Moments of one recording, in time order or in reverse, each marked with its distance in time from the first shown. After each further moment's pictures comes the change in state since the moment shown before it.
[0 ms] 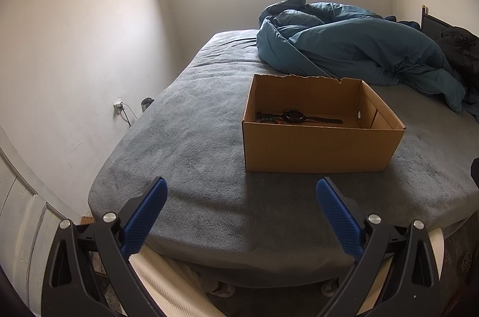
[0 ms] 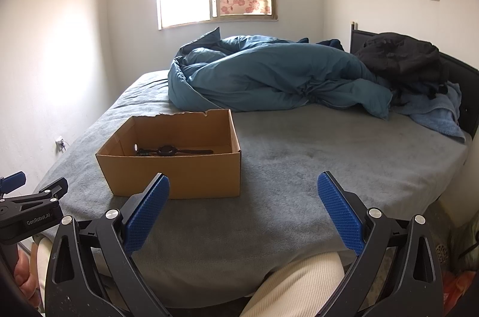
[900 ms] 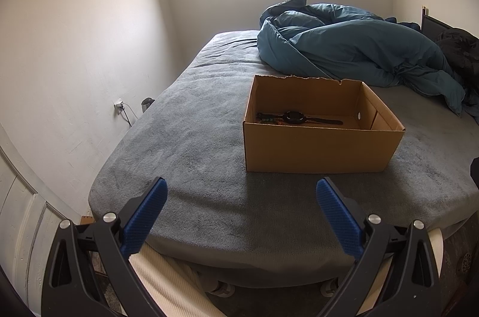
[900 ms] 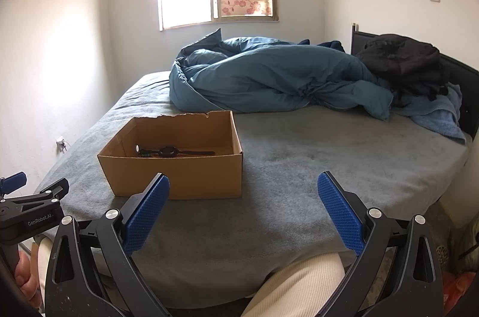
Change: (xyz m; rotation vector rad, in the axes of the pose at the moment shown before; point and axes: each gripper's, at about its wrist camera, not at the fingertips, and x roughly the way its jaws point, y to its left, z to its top) left arm -0.002 0.002 0.001 -0.003 -0.001 0.000; right arm -0.001 0.001 0.000 -0.003 -0.001 0.002
